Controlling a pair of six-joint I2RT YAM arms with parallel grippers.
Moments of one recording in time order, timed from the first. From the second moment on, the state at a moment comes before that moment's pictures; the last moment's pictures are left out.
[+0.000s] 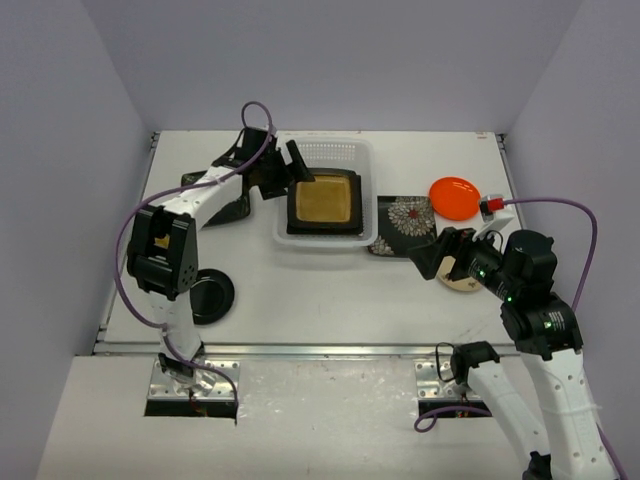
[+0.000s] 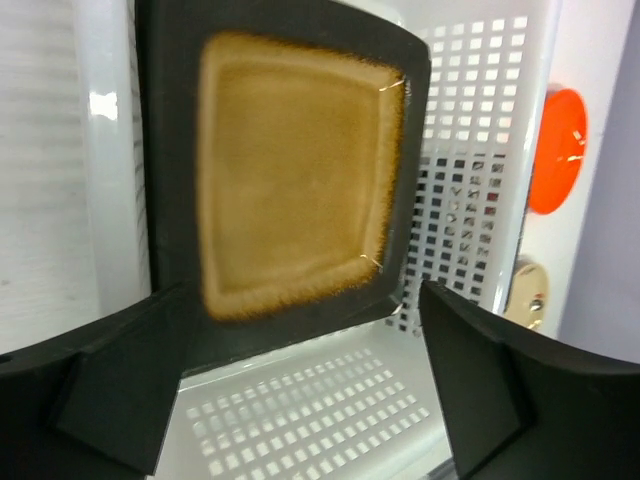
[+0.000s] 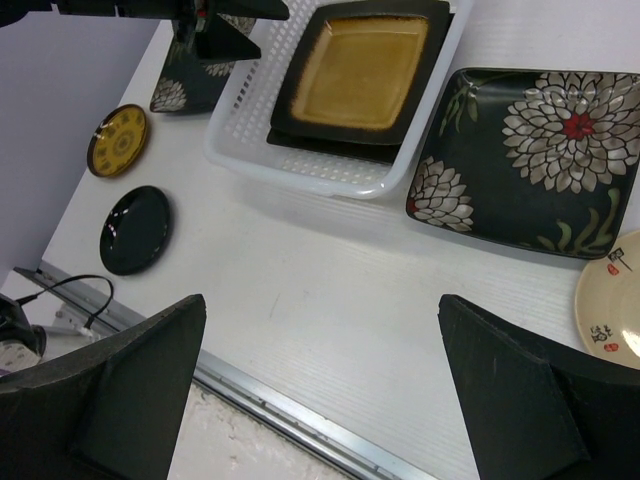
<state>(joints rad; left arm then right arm) -0.27 1.90 1.49 -0.34 0.27 -0.69 0.17 0.56 0.86 -0.65 -0.34 0.31</state>
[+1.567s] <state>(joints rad) 0.06 1.83 1.10 -0.37 -0.29 -1.44 0.17 0.46 0.73 -0.57 -0.34 0.39</state>
